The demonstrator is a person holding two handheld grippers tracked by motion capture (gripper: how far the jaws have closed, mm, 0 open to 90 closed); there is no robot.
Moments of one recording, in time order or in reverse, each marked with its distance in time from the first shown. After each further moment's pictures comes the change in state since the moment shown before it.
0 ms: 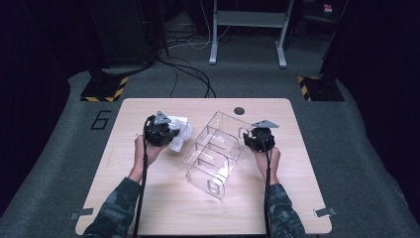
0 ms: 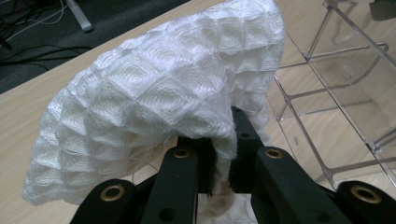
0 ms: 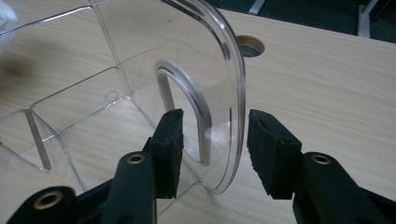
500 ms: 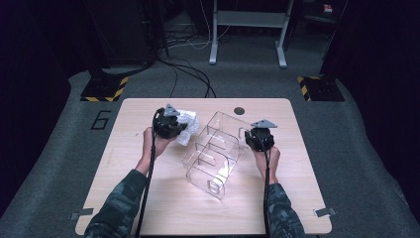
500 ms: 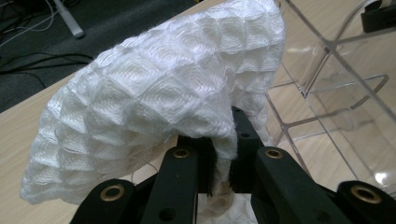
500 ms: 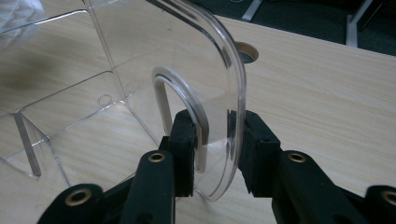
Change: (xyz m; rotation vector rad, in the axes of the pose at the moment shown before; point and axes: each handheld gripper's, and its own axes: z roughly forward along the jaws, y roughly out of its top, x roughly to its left) left arm -0.002 0.026 0.019 0.003 -0.023 0.026; right arm 0.002 0.001 0.001 -0.017 -0.025 -0.022
